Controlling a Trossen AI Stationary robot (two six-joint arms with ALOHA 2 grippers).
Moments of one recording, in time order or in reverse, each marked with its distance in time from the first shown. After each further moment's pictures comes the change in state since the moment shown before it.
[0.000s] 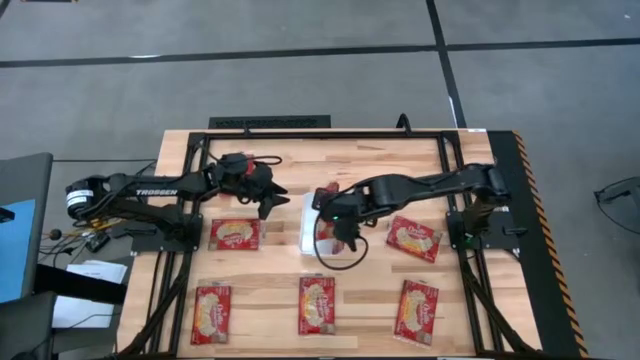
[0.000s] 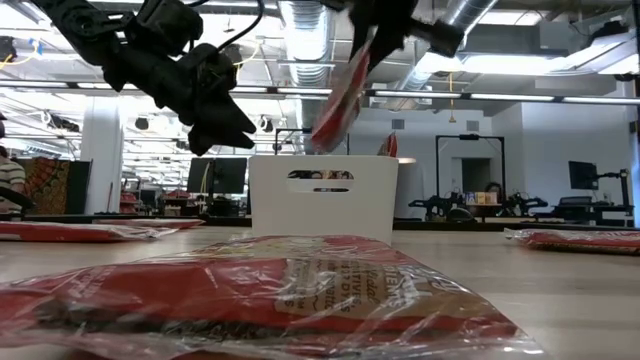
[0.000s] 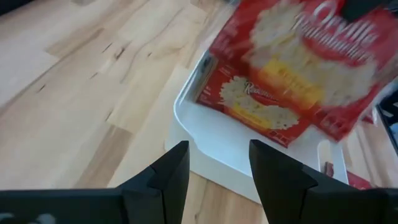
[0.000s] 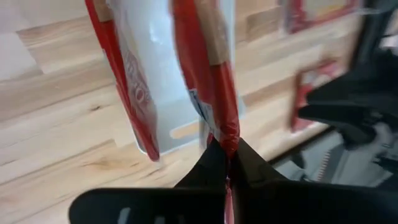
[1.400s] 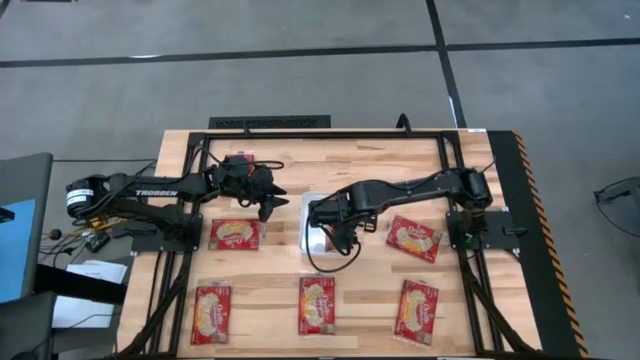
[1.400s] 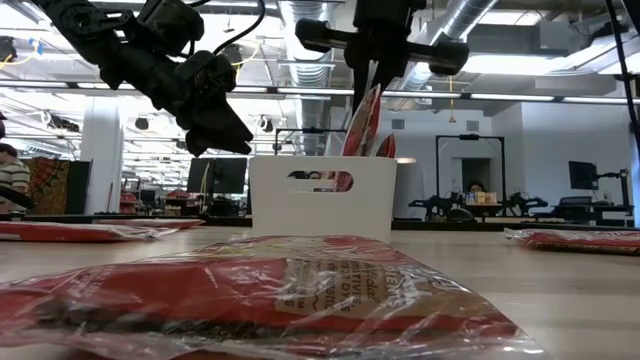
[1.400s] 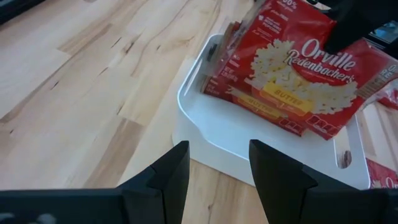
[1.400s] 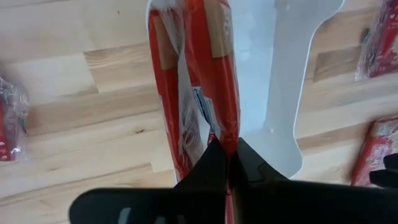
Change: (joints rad) left arm -0.027 0.000 0.000 -0.038 -0.060 0.054; right arm -0.013 0.137 0.092 -0.145 -0.154 -0.039
